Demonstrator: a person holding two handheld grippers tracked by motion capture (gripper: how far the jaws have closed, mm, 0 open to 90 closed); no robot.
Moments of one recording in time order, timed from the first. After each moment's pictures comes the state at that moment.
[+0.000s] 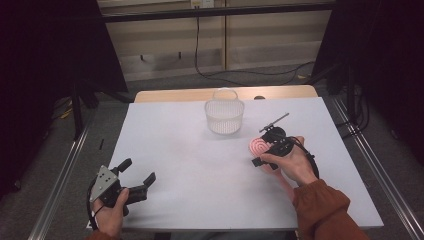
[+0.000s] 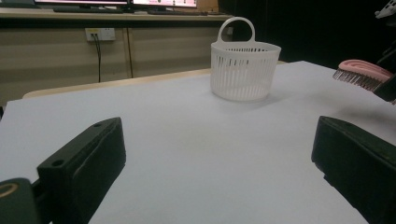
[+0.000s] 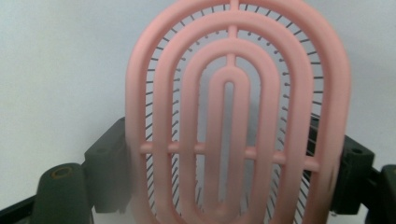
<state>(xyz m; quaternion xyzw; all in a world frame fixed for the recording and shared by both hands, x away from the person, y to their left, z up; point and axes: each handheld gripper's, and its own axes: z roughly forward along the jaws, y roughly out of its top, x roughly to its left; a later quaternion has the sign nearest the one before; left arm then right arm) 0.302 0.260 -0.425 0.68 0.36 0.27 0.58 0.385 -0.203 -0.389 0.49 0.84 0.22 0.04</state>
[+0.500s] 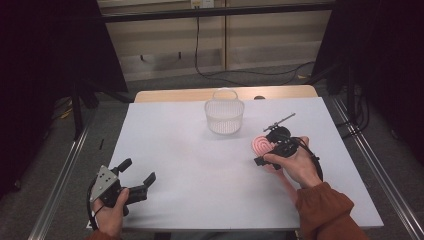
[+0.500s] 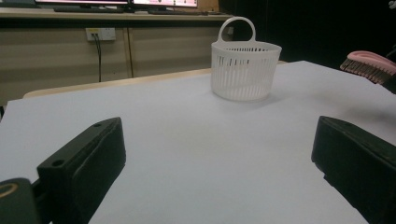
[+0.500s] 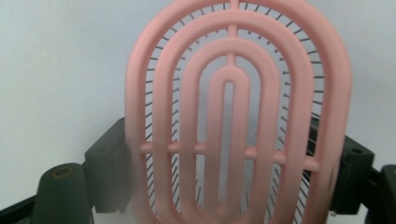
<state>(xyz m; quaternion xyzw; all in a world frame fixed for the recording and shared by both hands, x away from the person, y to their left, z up) 0.302 0.260 -0.425 0.68 0.36 0.27 0.57 0.377 -0.210 -0.379 0.50 0.83 0.24 0.06</state>
